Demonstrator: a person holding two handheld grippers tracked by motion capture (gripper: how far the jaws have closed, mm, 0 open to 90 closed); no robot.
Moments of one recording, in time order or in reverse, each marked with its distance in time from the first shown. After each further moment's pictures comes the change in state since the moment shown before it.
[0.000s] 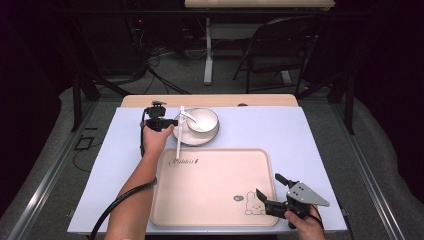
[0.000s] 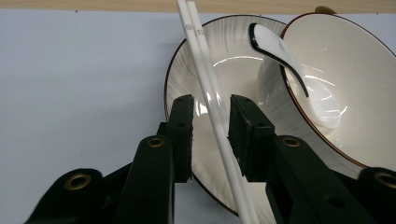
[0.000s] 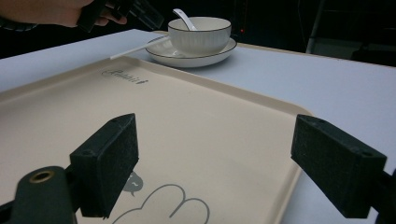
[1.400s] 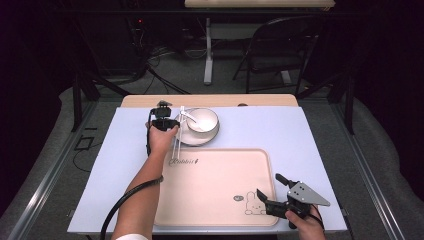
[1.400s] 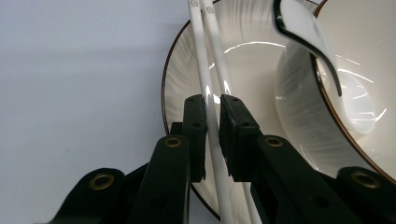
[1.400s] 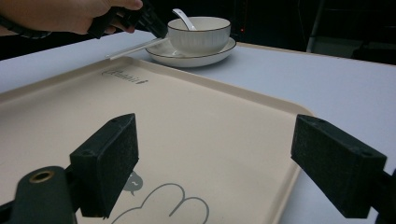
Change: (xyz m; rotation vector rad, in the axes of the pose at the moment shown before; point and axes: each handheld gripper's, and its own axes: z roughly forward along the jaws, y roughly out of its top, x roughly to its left) left arm -0.007 0.001 0.023 0.066 0.059 -0.032; right arm -0.001 0.000 -0.001 -0.001 0.001 0.005
